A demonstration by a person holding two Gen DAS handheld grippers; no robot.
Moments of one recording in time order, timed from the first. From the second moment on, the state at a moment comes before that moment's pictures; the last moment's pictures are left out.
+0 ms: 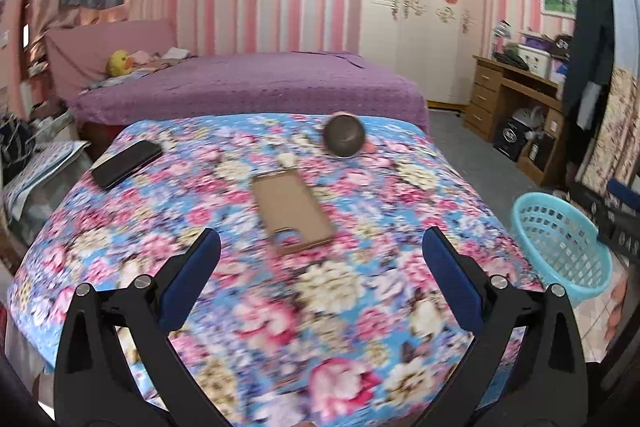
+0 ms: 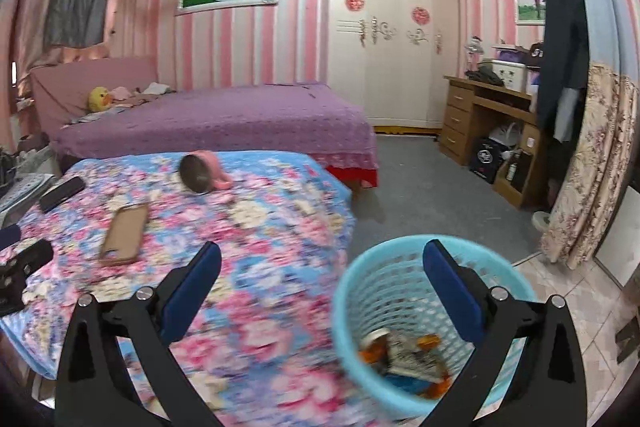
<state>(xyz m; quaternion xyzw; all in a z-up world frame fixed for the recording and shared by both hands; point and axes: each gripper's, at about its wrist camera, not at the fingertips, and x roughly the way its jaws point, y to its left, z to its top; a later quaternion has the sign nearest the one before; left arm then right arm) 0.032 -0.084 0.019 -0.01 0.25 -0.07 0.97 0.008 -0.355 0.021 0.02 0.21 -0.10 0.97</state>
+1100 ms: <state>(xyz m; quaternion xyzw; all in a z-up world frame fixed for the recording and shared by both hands) 0.020 -0.034 0.003 -0.01 0.22 -0.05 0.97 0.002 -0.249 0.001 -0.05 0.18 -0.05 0.98</state>
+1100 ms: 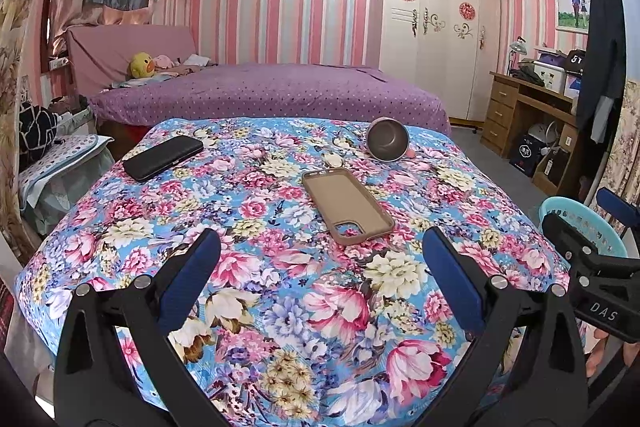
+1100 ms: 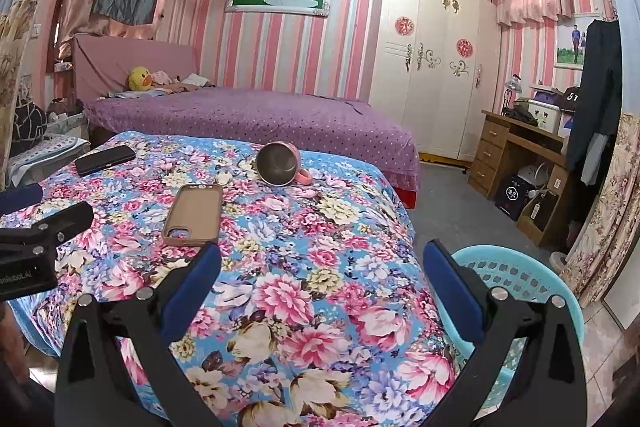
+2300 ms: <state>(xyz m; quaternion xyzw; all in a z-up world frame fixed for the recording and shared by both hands) 0.020 -0.035 0.001 -0.01 0.22 -0.05 0.97 0.005 -0.254 -0.002 -0.05 0.18 -0.06 0.98</state>
